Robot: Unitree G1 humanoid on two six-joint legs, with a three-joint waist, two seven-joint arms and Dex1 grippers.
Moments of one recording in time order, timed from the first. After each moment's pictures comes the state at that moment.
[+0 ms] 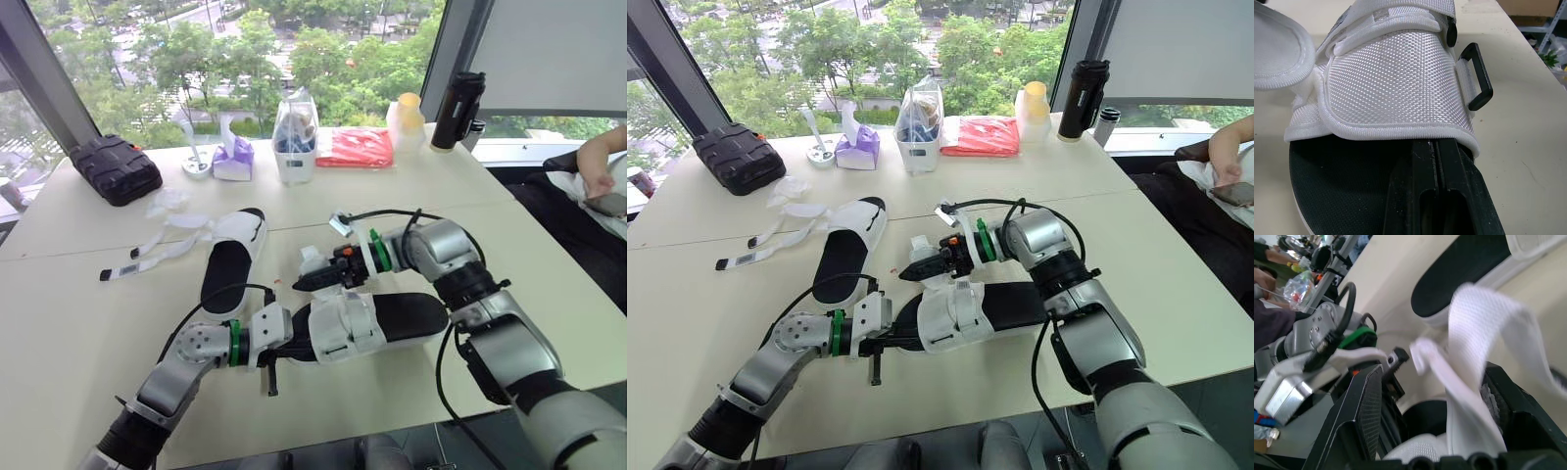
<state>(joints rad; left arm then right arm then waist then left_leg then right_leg) -0.19 0.51 -0.32 -0.11 -0.21 0.12 -1.02 -1.05 -0.35 0.33 0.53 0.45 1.03 1.24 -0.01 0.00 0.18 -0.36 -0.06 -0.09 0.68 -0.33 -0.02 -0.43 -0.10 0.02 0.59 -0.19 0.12</state>
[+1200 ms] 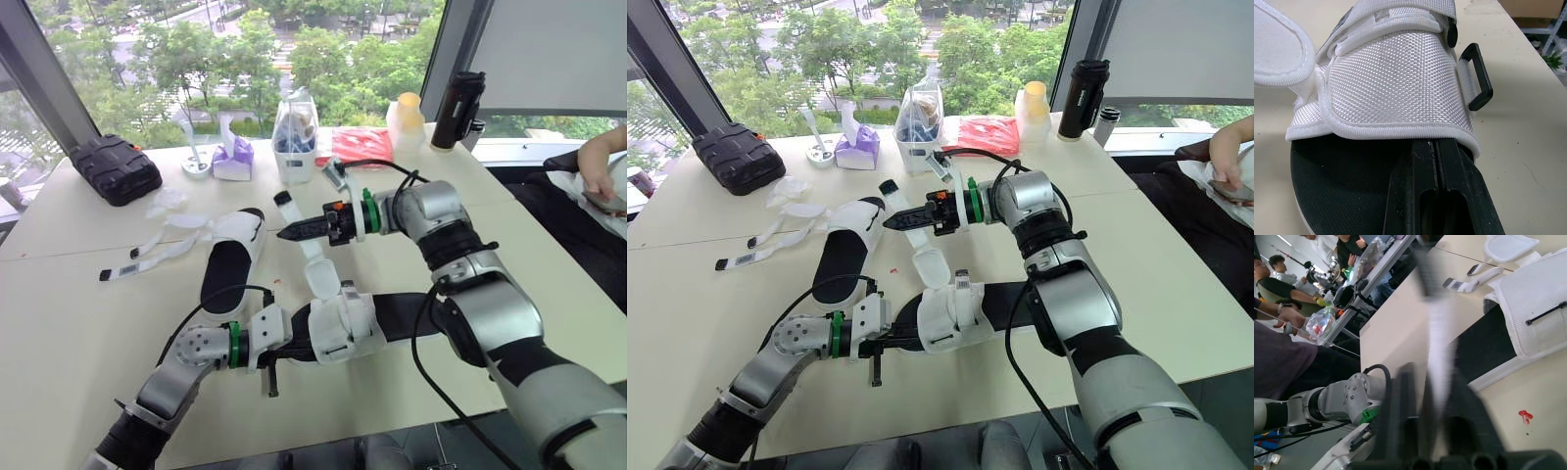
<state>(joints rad) -0.18 0.51 -0.32 -0.11 -0.21 0.10 -1.00 -1.26 -0.27 0.18 0.77 0.41 0.99 1.30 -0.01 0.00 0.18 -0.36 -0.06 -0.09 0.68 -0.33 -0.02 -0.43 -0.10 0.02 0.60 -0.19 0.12</state>
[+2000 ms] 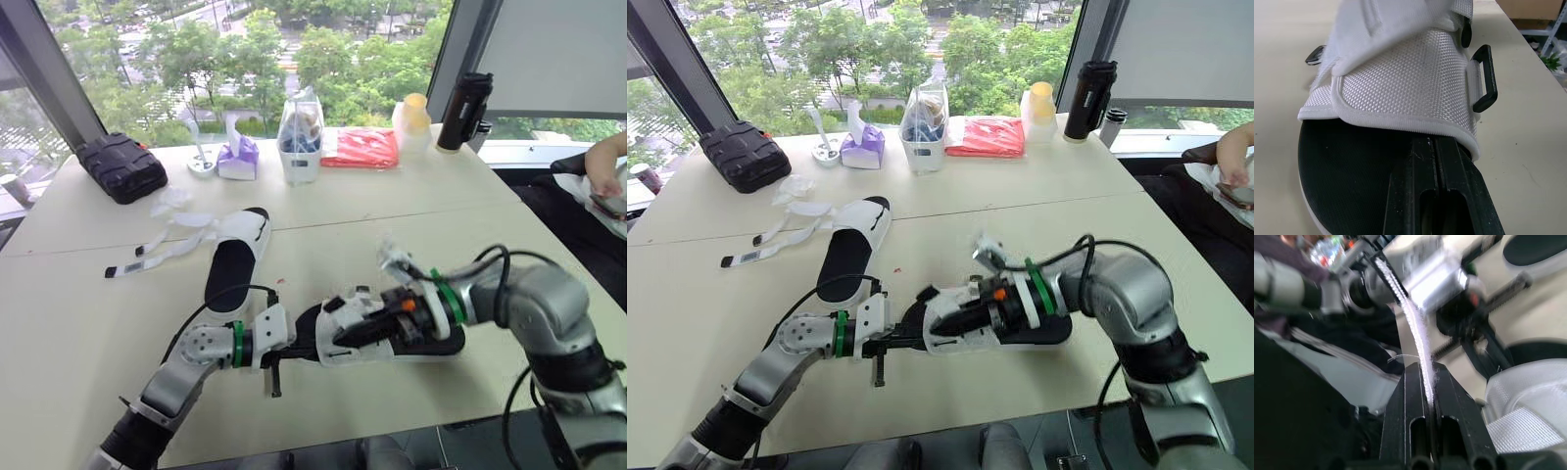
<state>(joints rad) -0.19 0.50 -0.34 -0.11 -0.21 0.10 -1.02 -0.54 -0.69 0.16 -0.46 0.72 1.24 1.15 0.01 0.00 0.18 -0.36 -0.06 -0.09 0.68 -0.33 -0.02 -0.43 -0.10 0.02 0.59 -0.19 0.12</state>
